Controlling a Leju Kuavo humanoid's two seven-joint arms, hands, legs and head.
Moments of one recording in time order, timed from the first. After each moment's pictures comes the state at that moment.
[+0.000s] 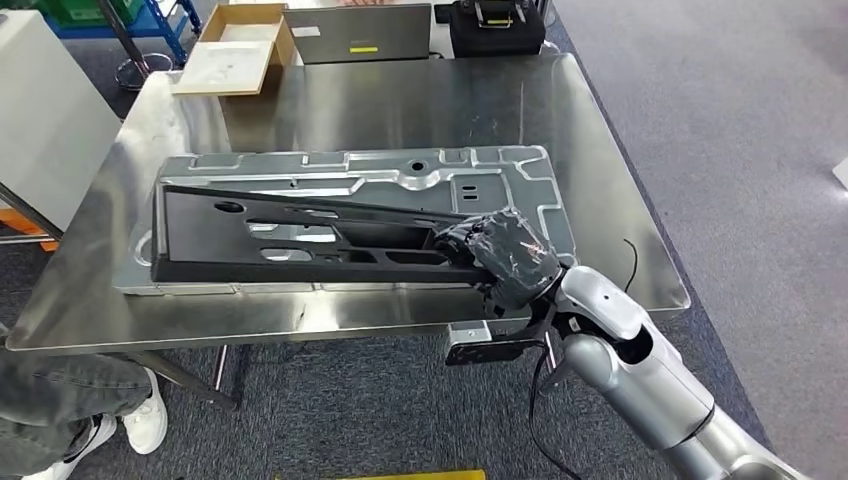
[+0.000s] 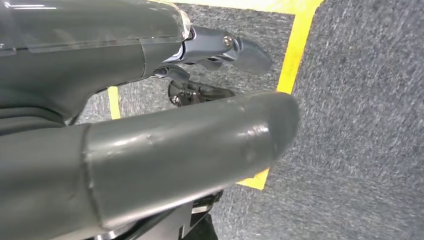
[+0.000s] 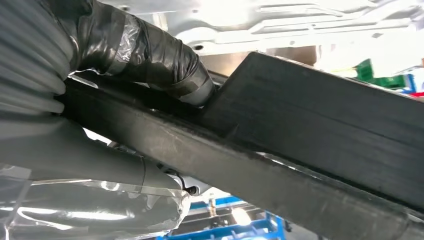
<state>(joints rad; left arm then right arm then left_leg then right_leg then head) -0.10 0.16 -0.93 -0.14 1.22 -0.08 -0.42 -0.56 -0.28 0.65 -1.64 0.71 -0.09 -0.17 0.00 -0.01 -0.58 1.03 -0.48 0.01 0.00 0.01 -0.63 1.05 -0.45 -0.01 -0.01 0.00</state>
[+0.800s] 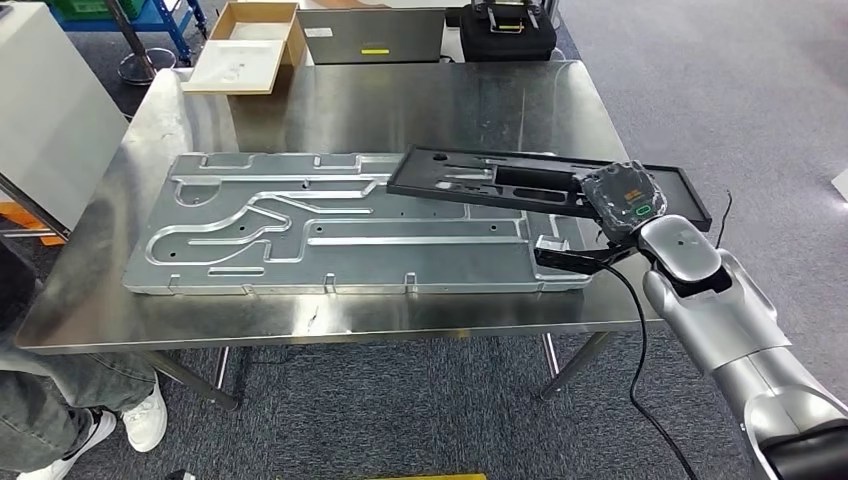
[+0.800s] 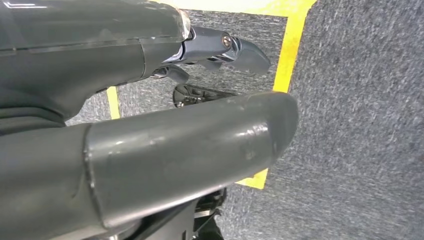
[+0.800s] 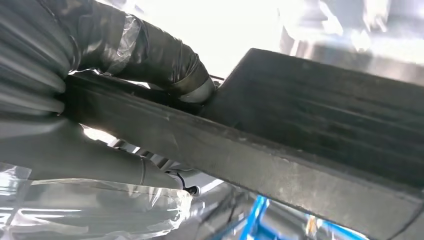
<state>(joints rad) -0.12 0.17 -0.98 -0.14 1.22 -0.09 -0.41 -0.77 -0.41 0.54 -1.11 1.12 -0.18 -0.06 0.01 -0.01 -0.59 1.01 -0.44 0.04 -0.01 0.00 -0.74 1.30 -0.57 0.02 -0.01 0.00</state>
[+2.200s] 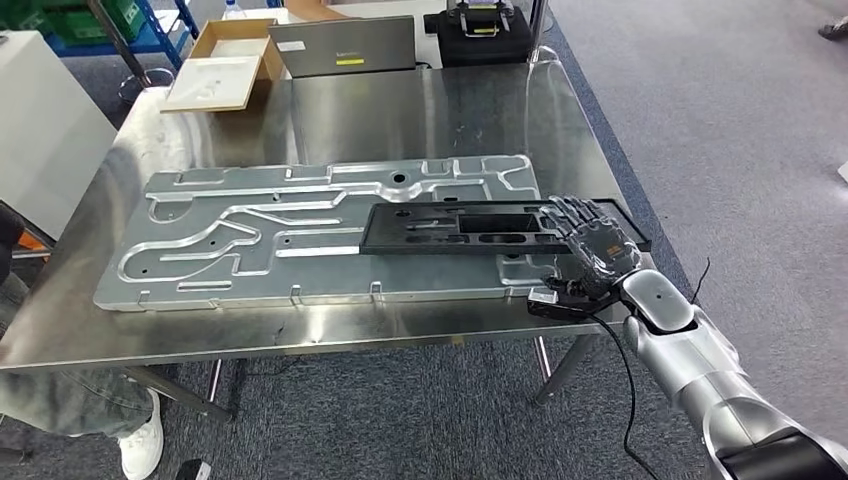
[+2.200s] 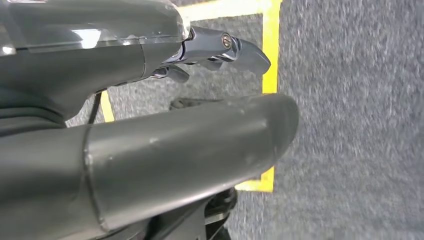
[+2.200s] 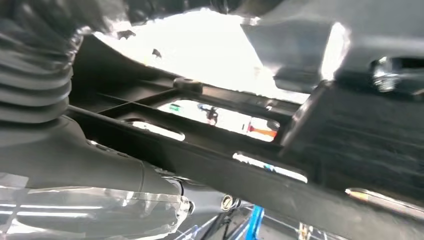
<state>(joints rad) -0.15 0.19 -1.08 -0.14 1.17 -0.05 -0.43 -0.70 -0.29 0.49 -0.73 1.11 -0.55 -0.25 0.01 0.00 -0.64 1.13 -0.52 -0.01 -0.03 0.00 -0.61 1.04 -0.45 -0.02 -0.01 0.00</state>
